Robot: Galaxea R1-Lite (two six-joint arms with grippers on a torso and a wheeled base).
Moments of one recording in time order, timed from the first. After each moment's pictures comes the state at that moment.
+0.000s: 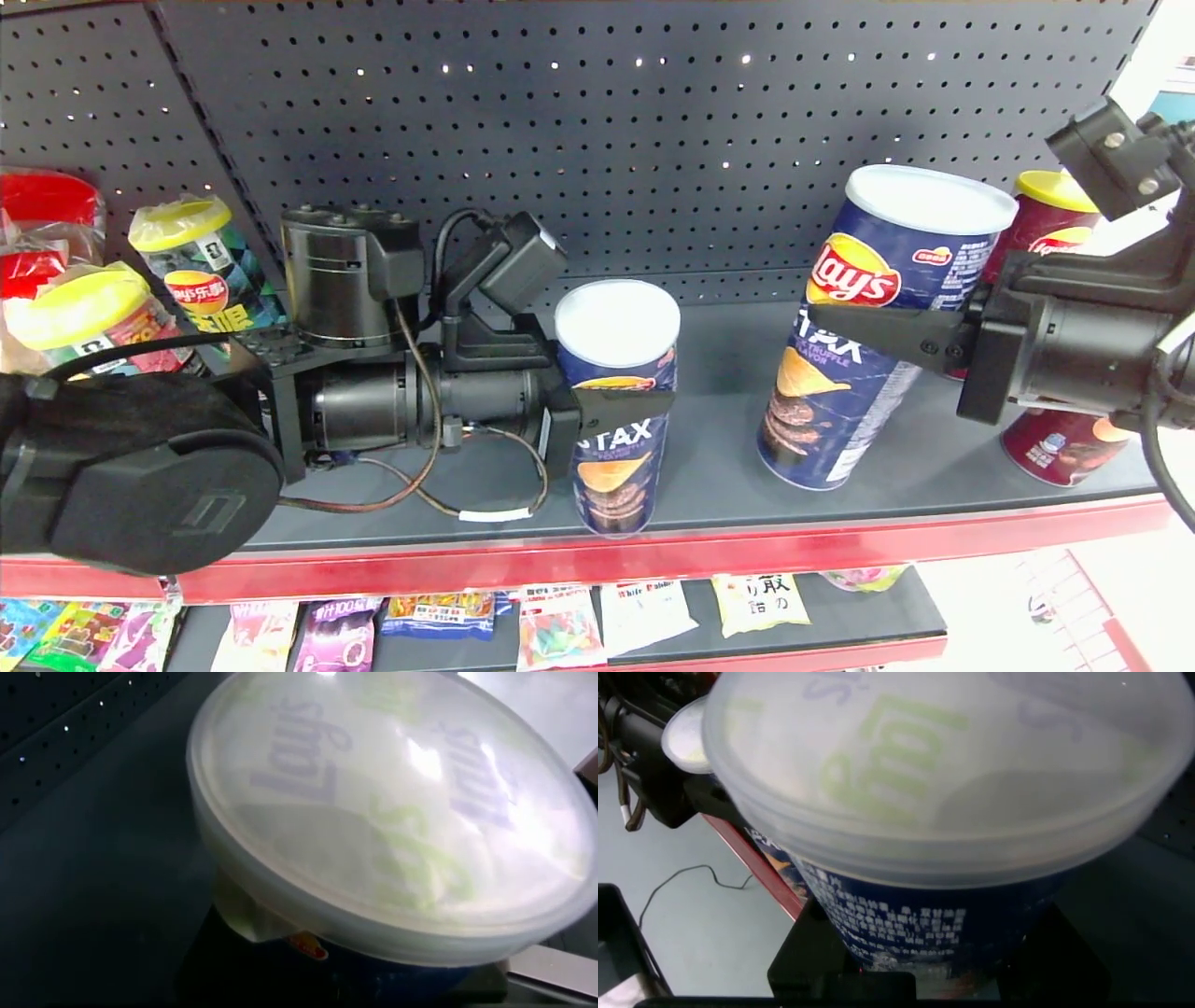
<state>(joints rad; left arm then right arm) -0.64 1.73 -0.93 -0.59 -0.60 0.12 0.52 1.34 -0.88 -0.30 0.27 -0.08</state>
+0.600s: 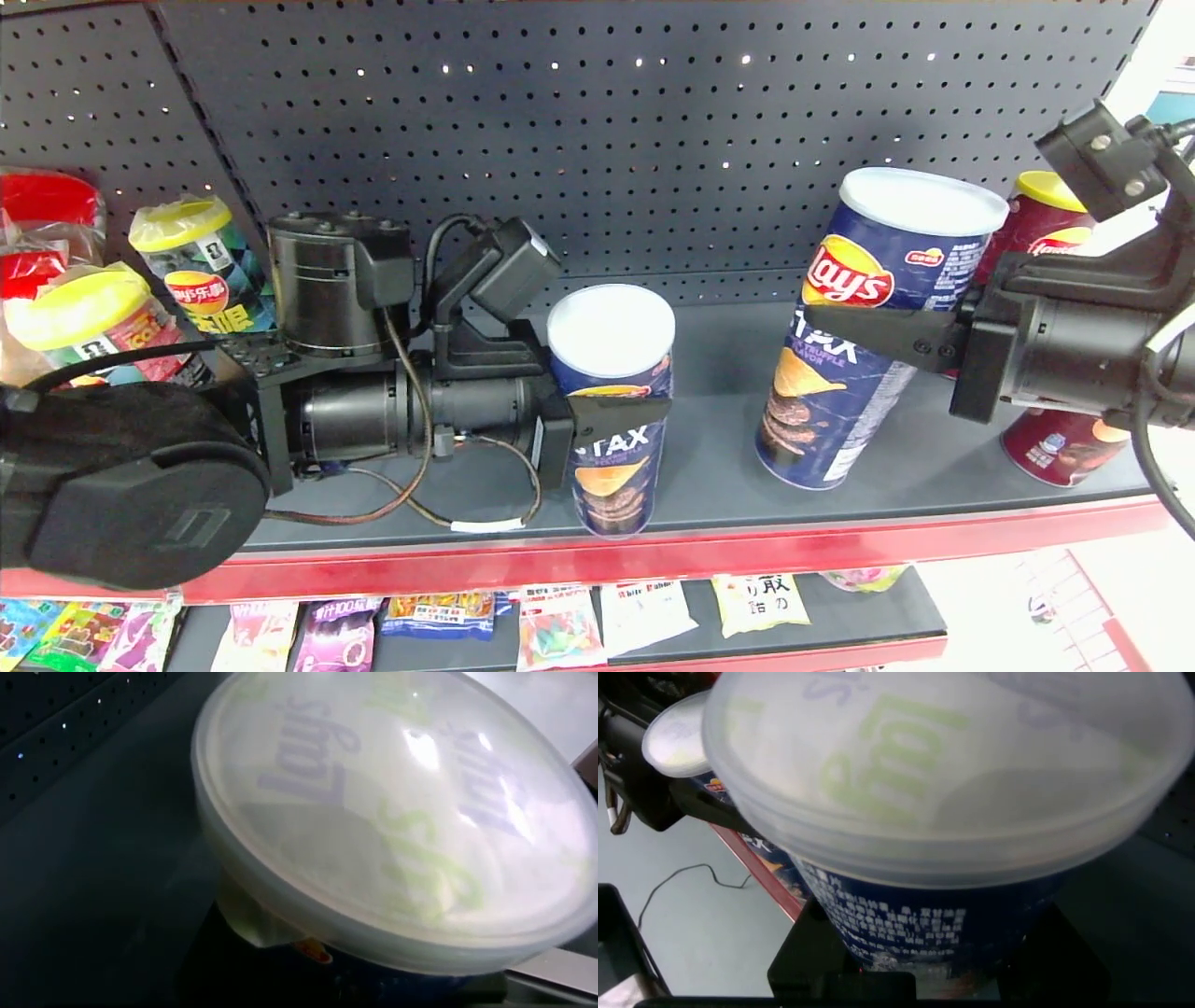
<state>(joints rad) -0.64 1.72 -0.89 -0.60 -0.61 0.12 0.52 1.35 -0.88 -0.30 0.27 -0.08</state>
